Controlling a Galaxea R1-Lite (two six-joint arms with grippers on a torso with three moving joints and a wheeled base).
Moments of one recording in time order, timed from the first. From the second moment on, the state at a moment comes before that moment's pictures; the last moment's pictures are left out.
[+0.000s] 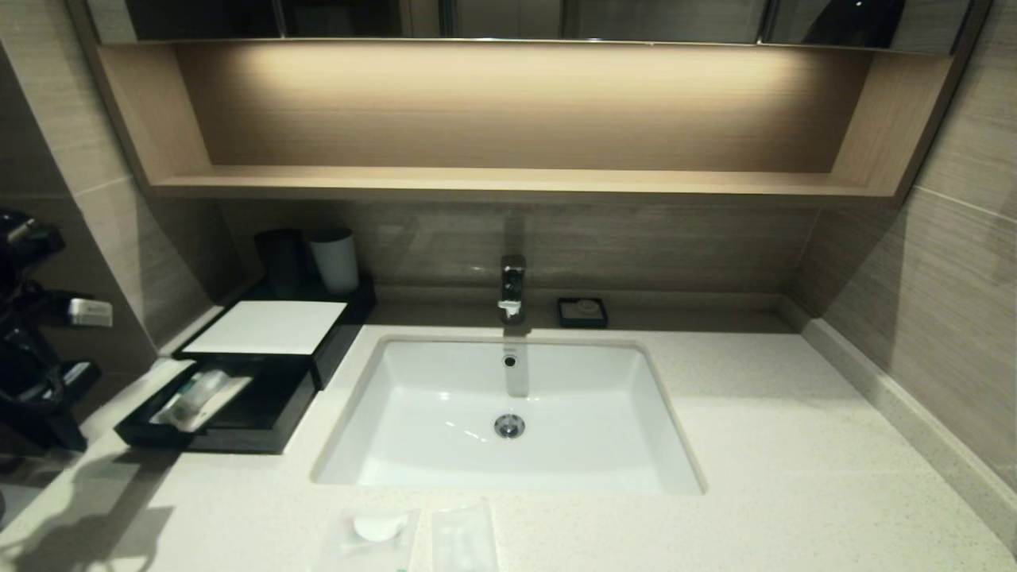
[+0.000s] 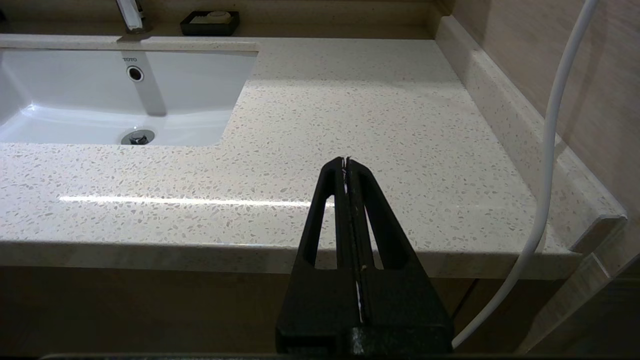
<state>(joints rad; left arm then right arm) 0.36 1.88 -1.70 1.34 -0.05 0.25 0.00 0.00 0.00 0.00 0.00 -0.01</state>
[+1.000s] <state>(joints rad) 0.43 1.97 -1.79 1.42 -0.05 0.36 0.00 0.00 0.00 0.00 0.00 -0.01</state>
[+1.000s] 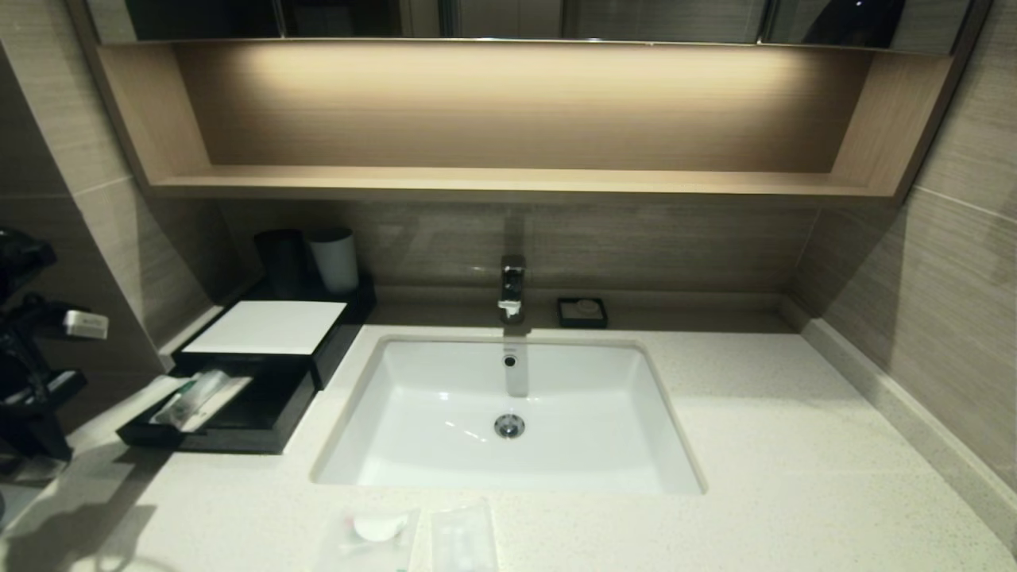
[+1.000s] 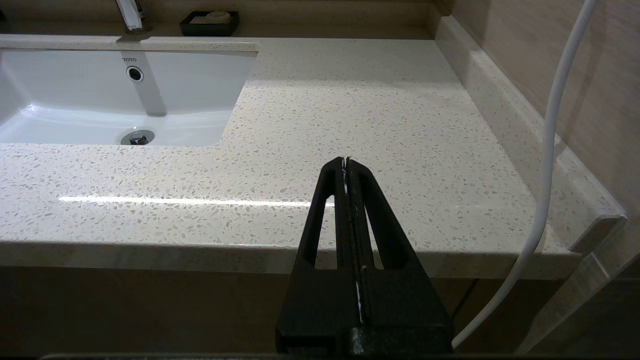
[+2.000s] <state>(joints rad) 0.41 2.11 -1.90 1.43 -0.03 0.38 0.00 0.00 0.00 0.00 0.00 -0.01</state>
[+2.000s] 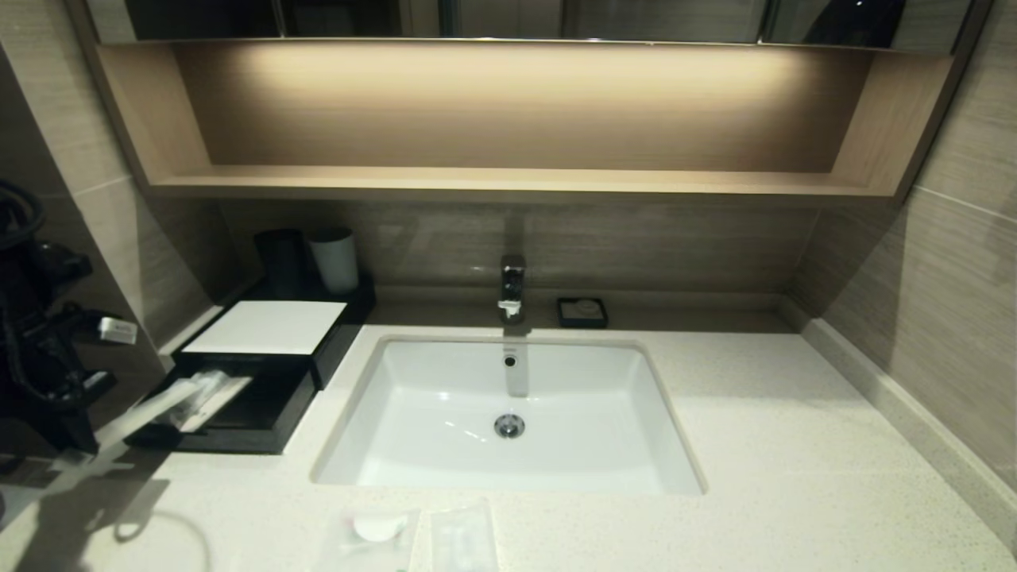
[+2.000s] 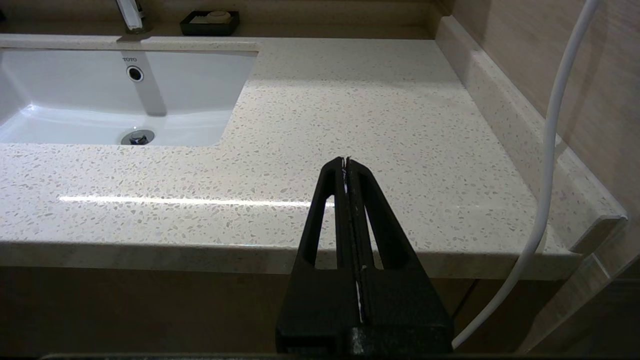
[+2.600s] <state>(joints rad) 0.36 2.15 -1.92 1.39 -0.04 0.41 0.00 0.00 0.00 0.00 0.00 -0.01</state>
